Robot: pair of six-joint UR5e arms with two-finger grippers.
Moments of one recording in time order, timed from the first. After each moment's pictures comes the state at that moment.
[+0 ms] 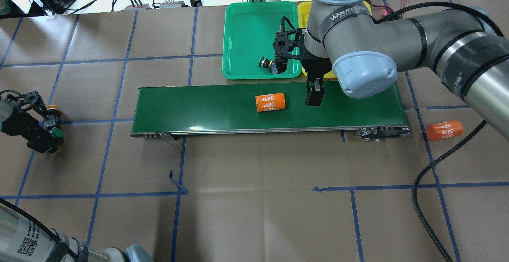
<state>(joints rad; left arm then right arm) -0.80 -2.04 -1.84 -0.97 1.60 1.64 1.77 -1.37 1.70 -1.95 -1.55 -1.30</state>
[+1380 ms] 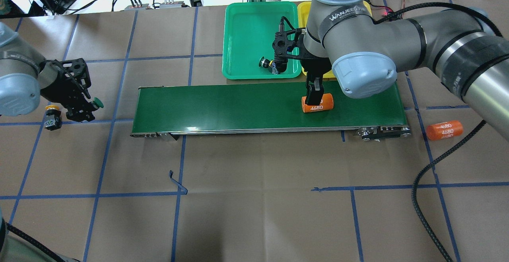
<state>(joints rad) -1.16 -1.87 -1.84 -1.08 1.56 1.63 1.77 -1.37 1.70 -1.95 -1.54 -1.30</state>
